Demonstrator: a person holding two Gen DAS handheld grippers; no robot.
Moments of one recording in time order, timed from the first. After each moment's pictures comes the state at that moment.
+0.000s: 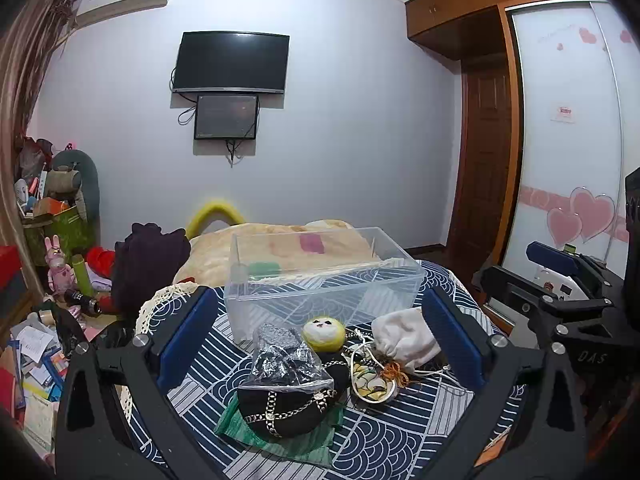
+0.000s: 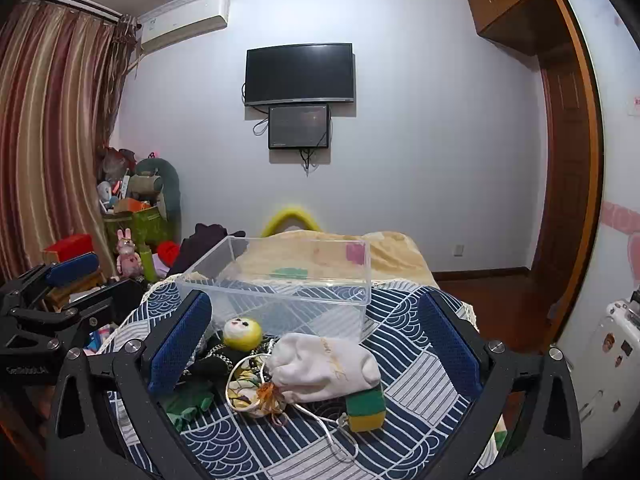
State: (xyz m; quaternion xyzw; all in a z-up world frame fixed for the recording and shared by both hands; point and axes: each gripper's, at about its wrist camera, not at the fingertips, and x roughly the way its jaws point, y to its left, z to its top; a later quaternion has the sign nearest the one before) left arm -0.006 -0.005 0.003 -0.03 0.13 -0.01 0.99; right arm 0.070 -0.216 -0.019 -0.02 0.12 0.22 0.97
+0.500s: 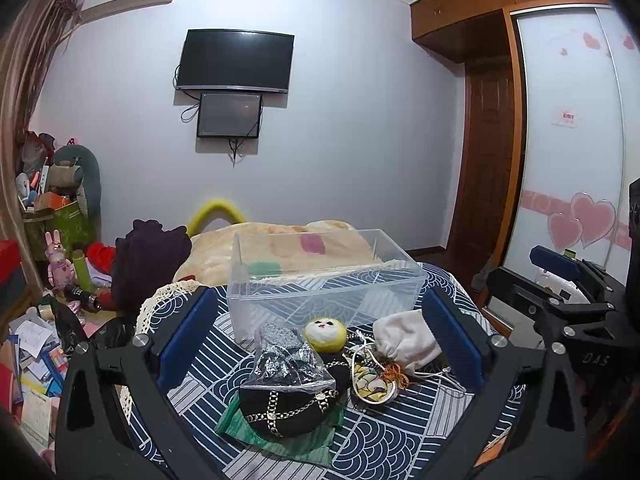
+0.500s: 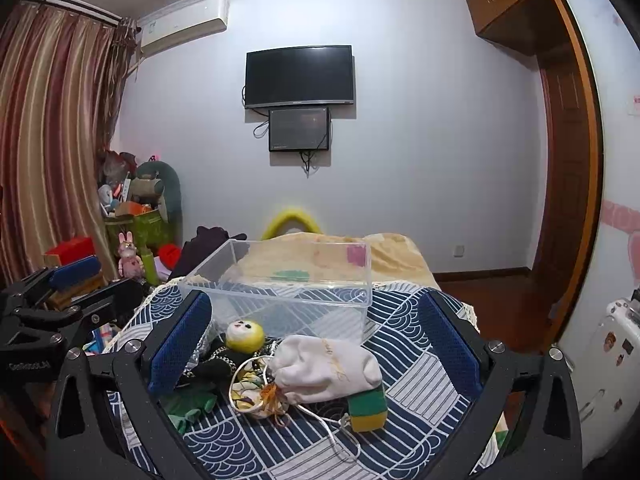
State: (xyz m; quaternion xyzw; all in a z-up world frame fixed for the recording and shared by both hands) left arm -0.005 -0.003 0.003 -0.04 0.13 -0.01 0.99; right arm 0.067 -0.215 -0.018 -0.02 0.12 0.22 0.97
